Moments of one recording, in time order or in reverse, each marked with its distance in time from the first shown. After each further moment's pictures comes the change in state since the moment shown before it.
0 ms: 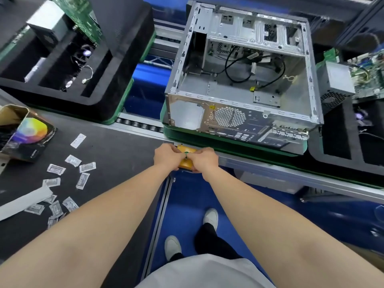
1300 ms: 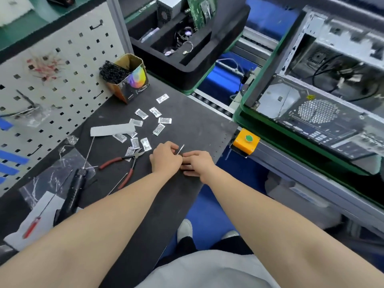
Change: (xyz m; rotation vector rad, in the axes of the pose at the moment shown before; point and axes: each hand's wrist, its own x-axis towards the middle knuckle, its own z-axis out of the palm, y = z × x) left_hand -0.104 -0.191 -0.108 0.010 0.389 -0.045; right_hand -0.137 0.039 0.157 0.051 -0.516 -0.001
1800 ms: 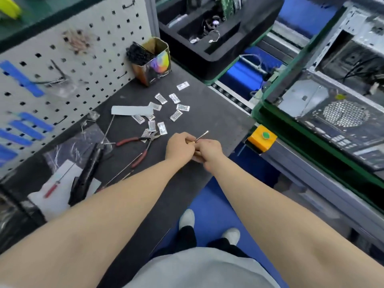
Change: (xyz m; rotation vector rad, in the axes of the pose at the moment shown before) left_hand -0.022 -0.001 -0.010 -0.171 -0.052 -0.037; right_hand -0.006 -0.004 0.026 0.199 0.018 0.005
